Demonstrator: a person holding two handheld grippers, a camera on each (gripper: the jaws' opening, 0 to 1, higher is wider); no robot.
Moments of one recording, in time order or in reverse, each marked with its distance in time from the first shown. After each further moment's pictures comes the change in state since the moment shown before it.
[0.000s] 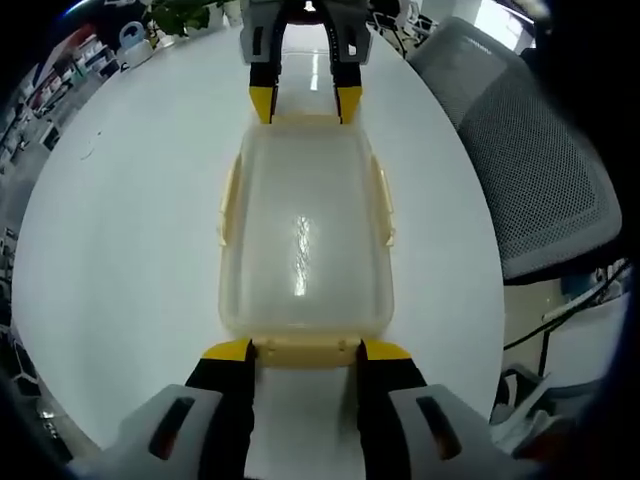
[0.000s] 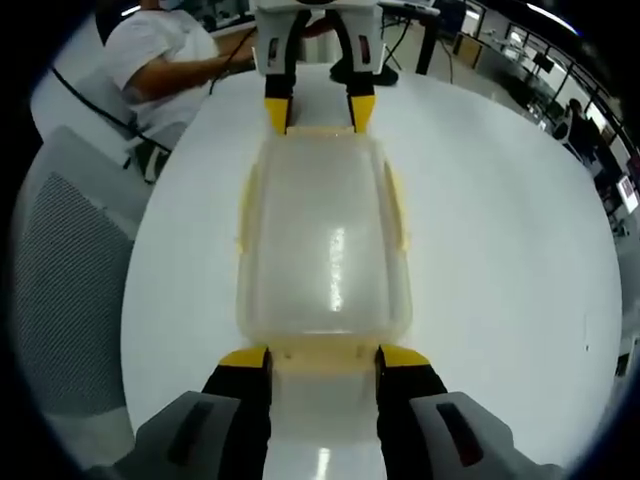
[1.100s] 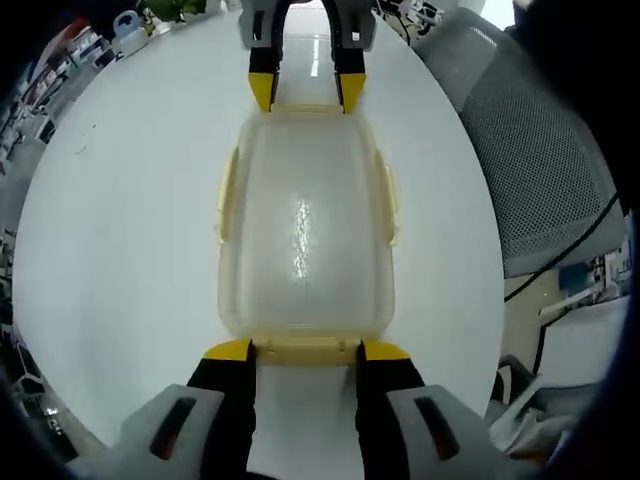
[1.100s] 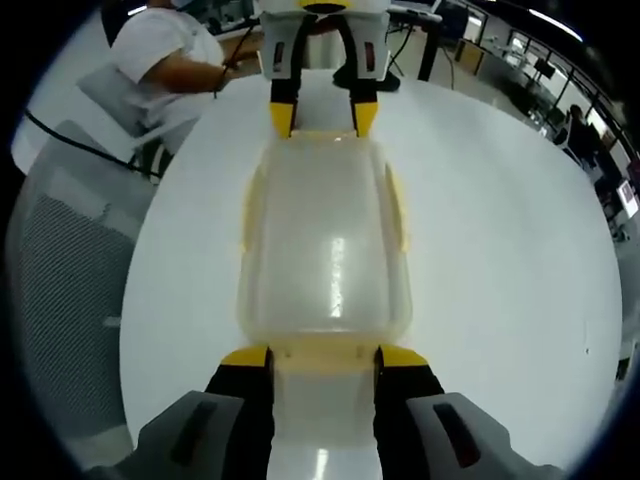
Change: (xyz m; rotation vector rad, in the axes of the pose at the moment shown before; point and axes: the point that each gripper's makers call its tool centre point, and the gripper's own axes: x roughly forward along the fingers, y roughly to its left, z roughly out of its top) left arm -0.001 0.001 -0.002 0.000 0.035 -0.011; right arm -0.002 0.000 -0.001 -0.007 -0.050 0.002
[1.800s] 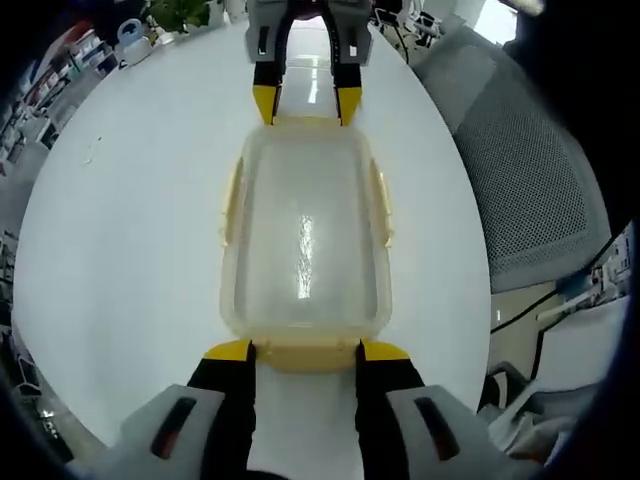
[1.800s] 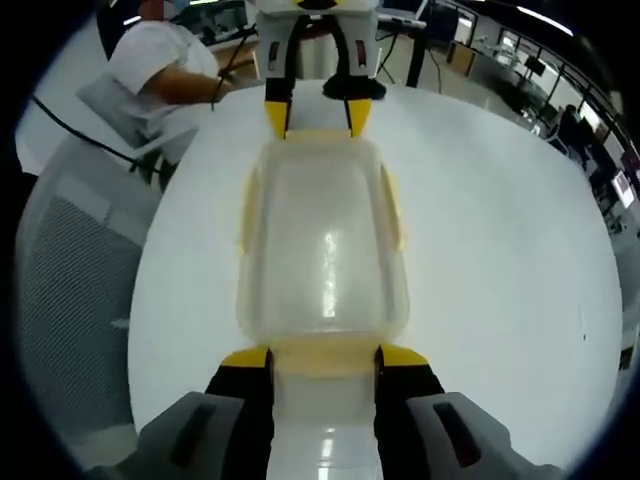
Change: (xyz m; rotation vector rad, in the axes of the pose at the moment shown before) left arm -0.019 0.000 0.018 0.004 -0.039 -0.012; right arm -0.017 0.002 -0.006 0.032 -0.028 0.005
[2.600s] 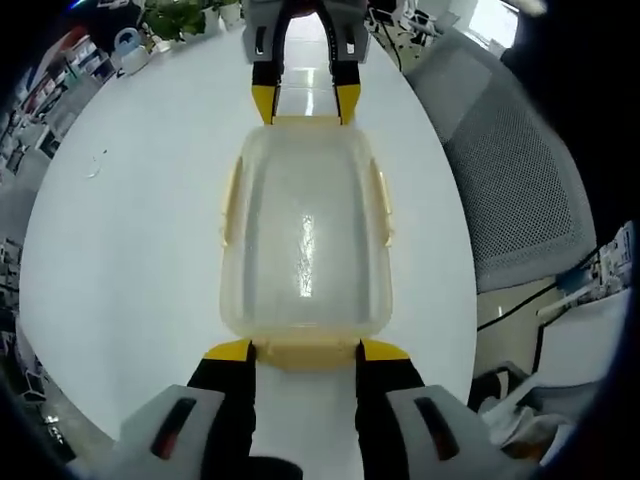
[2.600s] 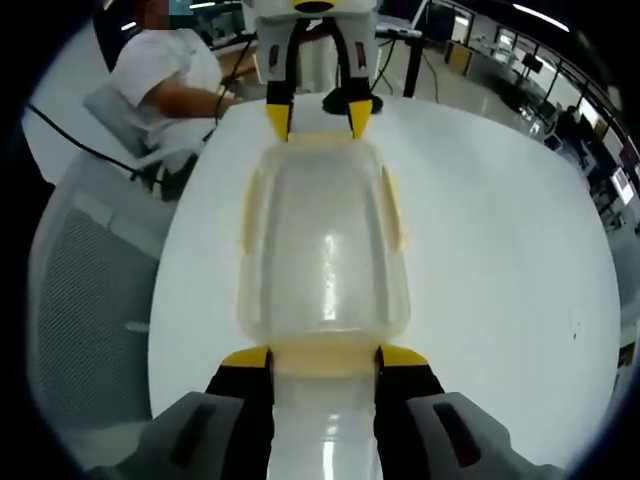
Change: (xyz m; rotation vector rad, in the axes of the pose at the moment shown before) left arm -0.029 0.005 0.008 0.013 -0.009 0.003; right arm -0.032 -0.002 0.014 0.013 -0.011 -0.004
